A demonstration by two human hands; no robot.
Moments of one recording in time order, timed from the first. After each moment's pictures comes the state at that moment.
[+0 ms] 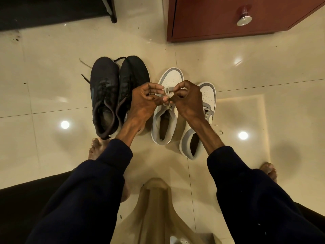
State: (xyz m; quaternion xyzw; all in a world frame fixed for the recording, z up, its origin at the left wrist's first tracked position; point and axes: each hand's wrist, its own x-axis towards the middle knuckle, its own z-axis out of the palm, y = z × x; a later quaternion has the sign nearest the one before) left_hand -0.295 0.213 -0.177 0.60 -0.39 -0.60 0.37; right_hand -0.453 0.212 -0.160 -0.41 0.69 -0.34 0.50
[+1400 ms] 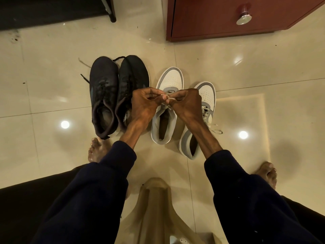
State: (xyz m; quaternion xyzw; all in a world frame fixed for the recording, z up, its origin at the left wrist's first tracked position) left_hand -0.304 0.221 -0.175 0.65 -0.40 -0.55 0.36; right_hand -0.450 0.220 -0.160 -0.43 0.71 -0.29 0.47
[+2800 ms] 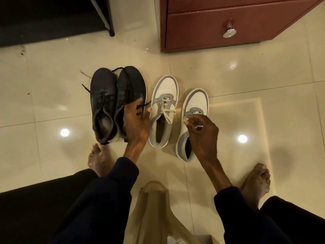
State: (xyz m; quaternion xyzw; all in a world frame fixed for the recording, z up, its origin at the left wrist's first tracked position) left_hand -0.300 0.259 -0.171 0.76 -0.41 -0.39 0.33; right_hand -0.500 0.303 -0.141 -0.46 0.74 -0.34 0.36
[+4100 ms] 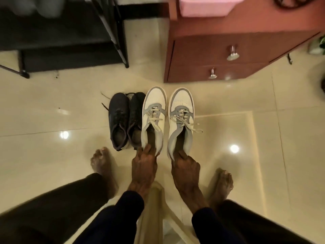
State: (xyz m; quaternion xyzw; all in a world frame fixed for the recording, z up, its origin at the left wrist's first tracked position) left_hand -0.309 0.336 -0.016 0.68 -0.70 -0.20 0.02; right_hand -0.454 0.348 -0.007 -0.68 0.71 0.02 0.18
